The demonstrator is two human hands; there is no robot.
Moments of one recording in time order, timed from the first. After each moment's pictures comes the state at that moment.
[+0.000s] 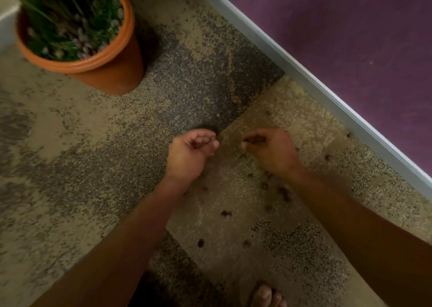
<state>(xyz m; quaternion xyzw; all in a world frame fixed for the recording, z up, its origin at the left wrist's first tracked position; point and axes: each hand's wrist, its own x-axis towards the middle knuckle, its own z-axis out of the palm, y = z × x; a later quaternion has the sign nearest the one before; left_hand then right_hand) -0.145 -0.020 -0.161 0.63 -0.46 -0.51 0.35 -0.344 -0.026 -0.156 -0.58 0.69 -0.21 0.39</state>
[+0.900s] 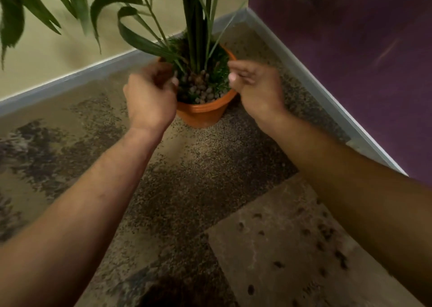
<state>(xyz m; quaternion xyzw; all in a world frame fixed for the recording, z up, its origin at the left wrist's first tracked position) 0.053 -0.133 -0.038 0.74 -0.43 -0.20 0.48 -0.129 -0.187 -0.043 -0.59 0.55 -0.40 0.44</state>
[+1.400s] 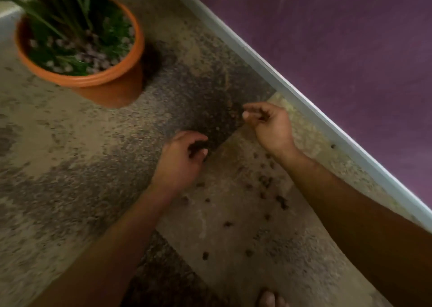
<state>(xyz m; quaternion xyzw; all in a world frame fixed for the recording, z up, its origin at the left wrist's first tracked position) -0.103 -0.040 -0.143 0.59 -0.64 -0.40 0.27 -0.315 -0.085 -0.127 -0.50 0.70 -0.35 0.36</state>
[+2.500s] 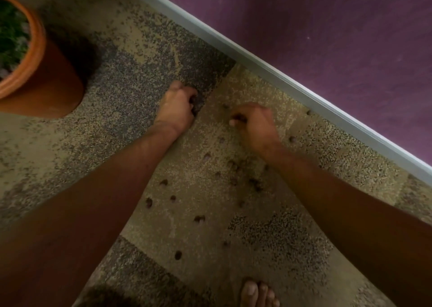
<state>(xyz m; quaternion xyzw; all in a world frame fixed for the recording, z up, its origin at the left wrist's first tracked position) -0.219 -0.135 -0.179 0.56 -0.79 -0.23 0.09 -0.399 -0.042 -0.171 -0.62 0.71 -0.20 0.25</state>
